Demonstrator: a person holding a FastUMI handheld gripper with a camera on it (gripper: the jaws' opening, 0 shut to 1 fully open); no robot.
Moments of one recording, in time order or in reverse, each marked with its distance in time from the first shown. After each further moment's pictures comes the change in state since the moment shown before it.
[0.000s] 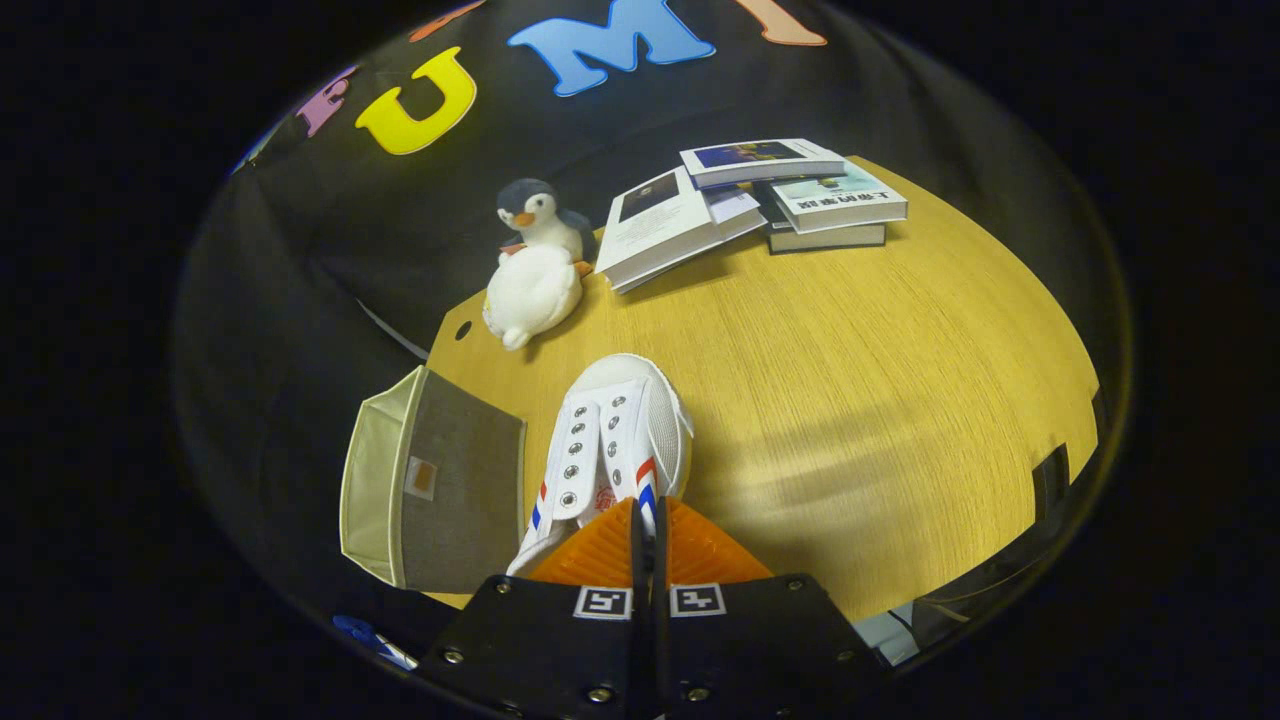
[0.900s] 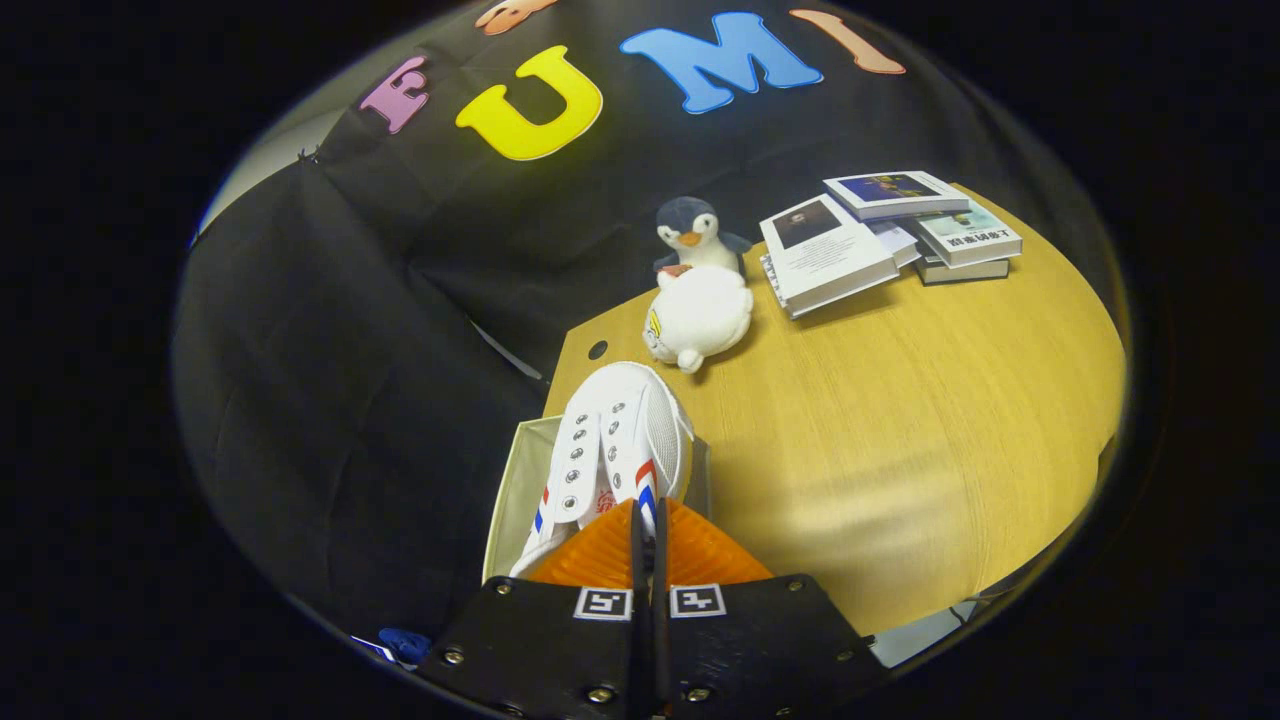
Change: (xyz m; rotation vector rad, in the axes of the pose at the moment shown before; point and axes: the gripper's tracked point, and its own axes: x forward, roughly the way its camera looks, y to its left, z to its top) arm -0.004 0.185 0.005 -0.020 -0.058 0.217
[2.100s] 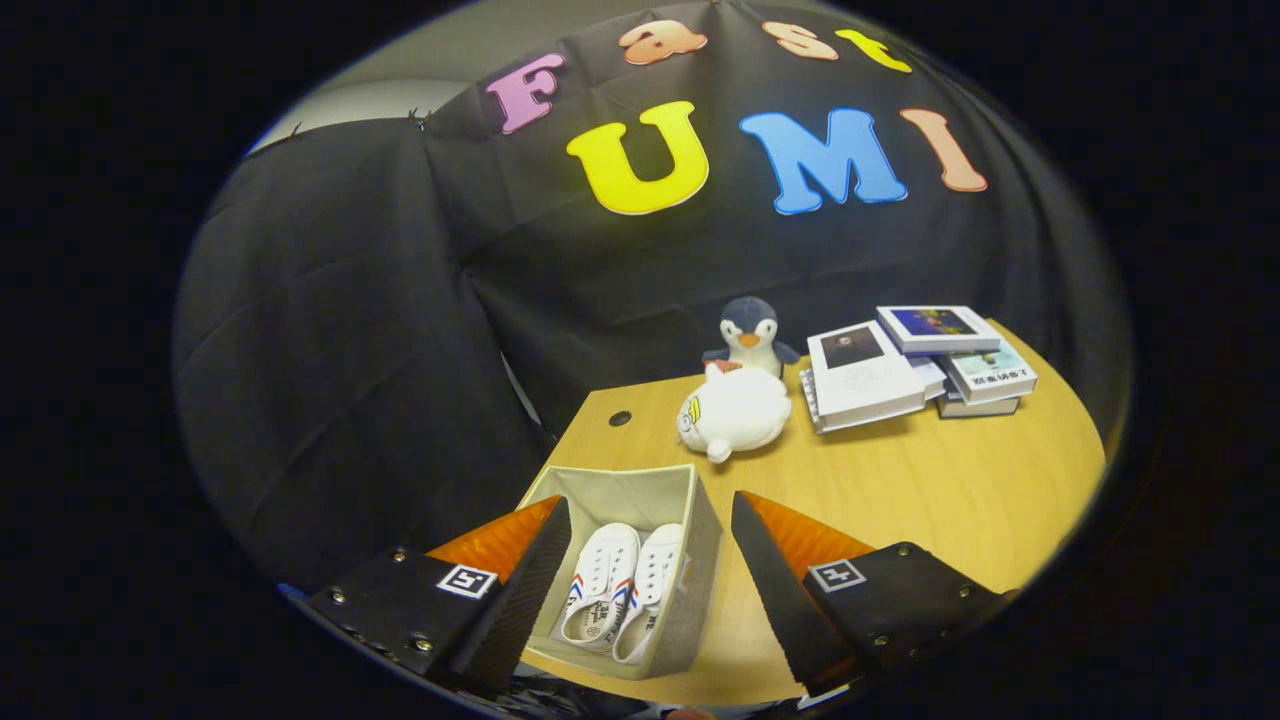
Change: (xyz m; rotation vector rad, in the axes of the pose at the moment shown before) arm -0.031 0.028 0.044 -0.323 -0.309 -0.047
